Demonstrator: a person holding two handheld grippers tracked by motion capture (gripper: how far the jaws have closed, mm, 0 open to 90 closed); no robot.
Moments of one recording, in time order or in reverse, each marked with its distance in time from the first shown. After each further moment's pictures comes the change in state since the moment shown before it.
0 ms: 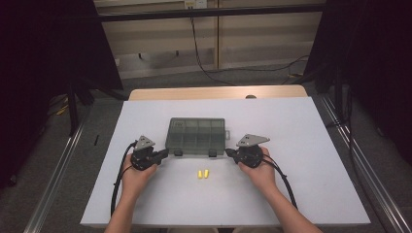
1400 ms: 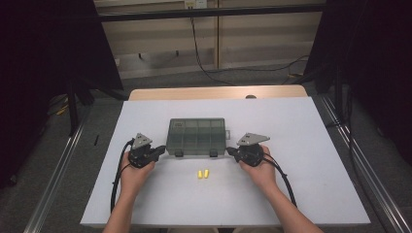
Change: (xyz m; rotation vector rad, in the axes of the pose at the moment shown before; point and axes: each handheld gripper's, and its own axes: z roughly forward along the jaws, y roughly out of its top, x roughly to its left) left arm 0.007 0.003 -0.002 -0.034 0.054 0.014; right arm -0.005 0.000 0.002 0.006 -0.019 -0.012
